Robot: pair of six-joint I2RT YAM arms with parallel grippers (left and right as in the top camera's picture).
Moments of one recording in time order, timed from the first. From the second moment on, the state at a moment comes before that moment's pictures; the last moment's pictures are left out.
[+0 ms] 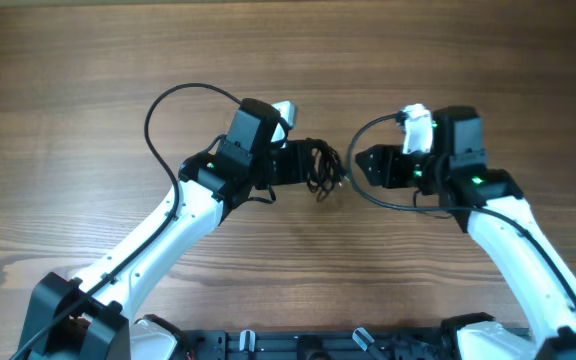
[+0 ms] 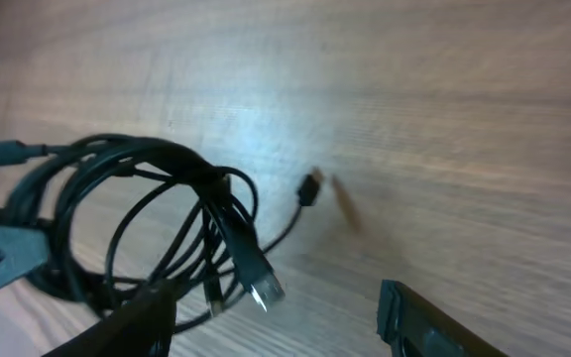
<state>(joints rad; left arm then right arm) -0.54 1.49 1.00 -0.34 0.40 -0.64 0.19 1.34 0.81 -0.40 -0.45 0.24</state>
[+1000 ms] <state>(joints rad) -0.52 1.49 1.00 -0.20 0.73 -0.69 0.23 1.41 0.81 -0.29 -0.58 0.25</state>
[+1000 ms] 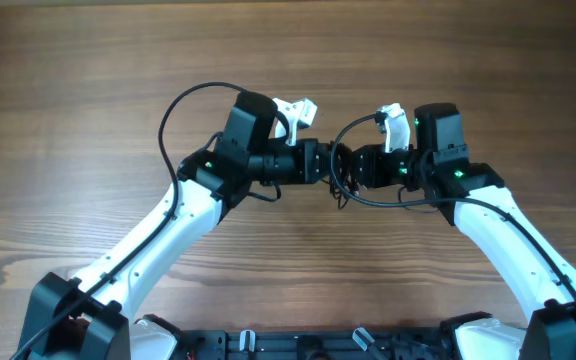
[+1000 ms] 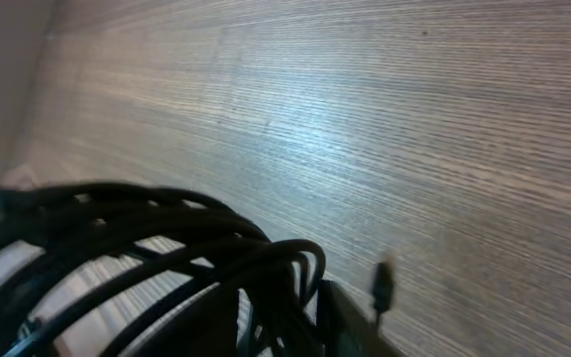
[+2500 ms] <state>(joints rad) -0.34 1.49 1.00 -0.58 0.27 -0.65 0.23 1.41 0.82 -0.69 0.21 0.56</state>
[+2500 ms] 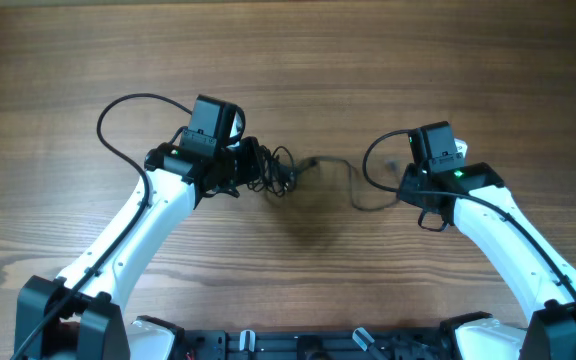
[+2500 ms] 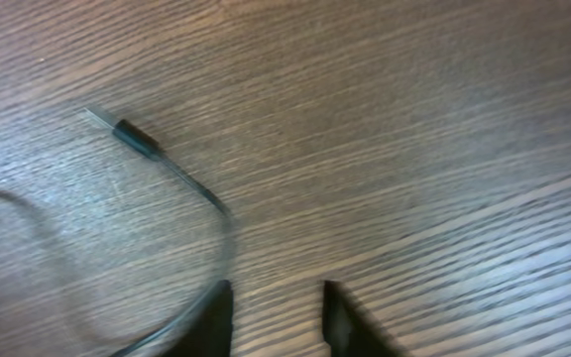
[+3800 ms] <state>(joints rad) -0.34 1.49 1.00 -0.30 0.96 -0.53 0.28 1.41 0.82 -0.26 -0.66 0.38</state>
